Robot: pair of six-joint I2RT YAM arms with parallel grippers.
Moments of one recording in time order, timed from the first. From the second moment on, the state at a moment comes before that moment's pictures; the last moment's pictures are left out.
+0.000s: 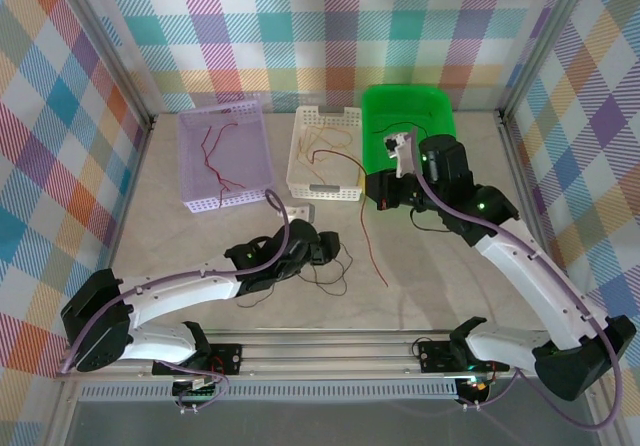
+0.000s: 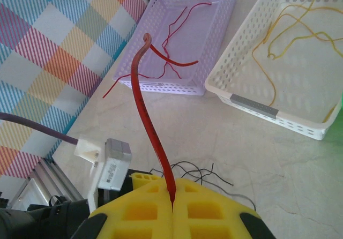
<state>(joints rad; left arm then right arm) -0.99 1.28 0.80 -0.17 -0.29 -0.83 0.57 1.13 1.25 -0.63 -0.32 0.38</state>
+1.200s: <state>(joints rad) -0.99 1.31 1.09 -0.10 -0.20 -1.08 0.53 0.97 1.03 -0.48 -0.42 0.38</state>
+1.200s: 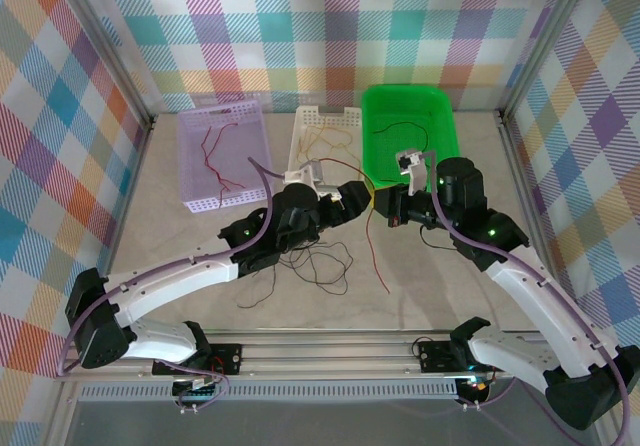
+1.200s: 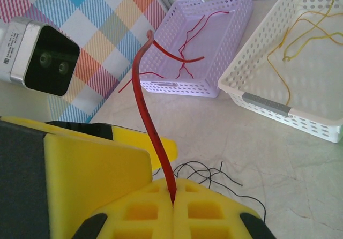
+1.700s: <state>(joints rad) -0.99 1.33 1.09 -0.01 -0.21 -1.11 0.52 0.96 1.02 -0.42 -0.40 0.39</state>
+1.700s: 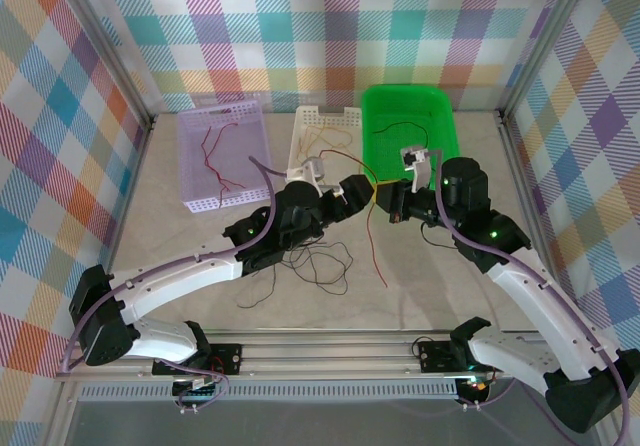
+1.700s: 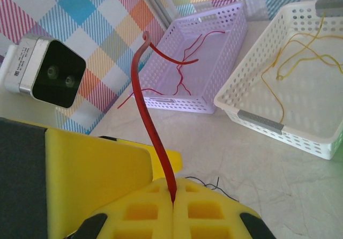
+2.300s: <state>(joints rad) -1.00 1.19 1.02 0.15 -0.35 -1.13 0.55 0.96 0.99 -0.46 -0.52 0.39</state>
